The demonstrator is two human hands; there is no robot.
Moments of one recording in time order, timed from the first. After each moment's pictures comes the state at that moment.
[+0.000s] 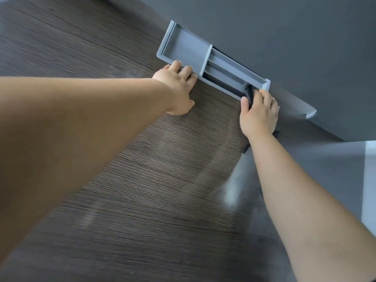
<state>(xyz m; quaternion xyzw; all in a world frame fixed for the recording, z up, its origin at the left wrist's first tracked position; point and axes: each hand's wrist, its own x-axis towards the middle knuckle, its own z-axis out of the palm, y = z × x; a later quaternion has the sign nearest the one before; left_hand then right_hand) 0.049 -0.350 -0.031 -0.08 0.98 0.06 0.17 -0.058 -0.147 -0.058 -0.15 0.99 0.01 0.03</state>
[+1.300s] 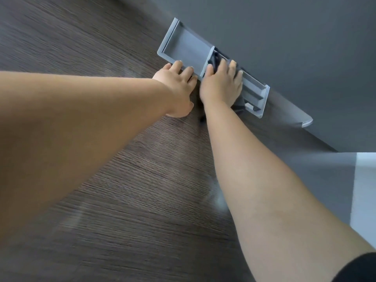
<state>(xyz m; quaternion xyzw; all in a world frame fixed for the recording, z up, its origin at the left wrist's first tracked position) 0.048 -0.347 -0.037 -0.08 0.98 0.05 0.16 -0.048 -0.268 -0.062 -0.10 0.99 -0.06 0.06</state>
